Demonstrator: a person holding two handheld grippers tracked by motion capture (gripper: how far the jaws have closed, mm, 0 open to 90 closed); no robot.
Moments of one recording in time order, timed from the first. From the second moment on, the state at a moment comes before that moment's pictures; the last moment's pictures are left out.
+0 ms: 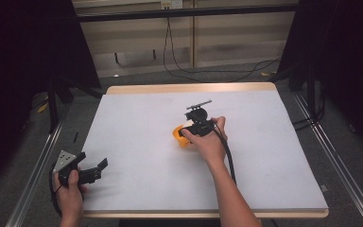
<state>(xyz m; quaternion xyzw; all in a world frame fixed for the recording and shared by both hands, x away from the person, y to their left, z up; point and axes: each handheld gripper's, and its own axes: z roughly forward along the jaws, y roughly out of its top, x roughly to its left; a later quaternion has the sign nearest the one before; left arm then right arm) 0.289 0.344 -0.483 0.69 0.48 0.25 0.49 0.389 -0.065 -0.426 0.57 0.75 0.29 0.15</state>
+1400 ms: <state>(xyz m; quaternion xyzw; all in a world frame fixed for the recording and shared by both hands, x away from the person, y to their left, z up) 0.289 0.344 -0.483 0.69 0.48 0.25 0.48 0.374 -0.097 -0.415 0.58 0.73 0.33 0.16</state>
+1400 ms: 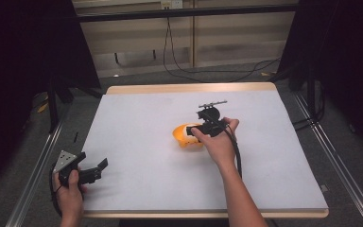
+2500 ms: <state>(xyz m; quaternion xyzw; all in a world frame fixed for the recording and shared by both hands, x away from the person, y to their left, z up) 0.289 0.343 -0.483 0.69 0.48 0.25 0.48 0.339 -0.180 -0.425 0.62 0.69 0.34 0.18</state>
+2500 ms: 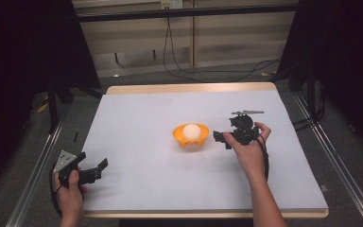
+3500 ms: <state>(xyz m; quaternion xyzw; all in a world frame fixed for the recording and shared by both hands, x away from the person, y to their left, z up) 0.289 0.344 -0.483 0.69 0.48 0.25 0.48 0.309 -0.252 -0.446 0.65 0.66 0.34 0.19</state>
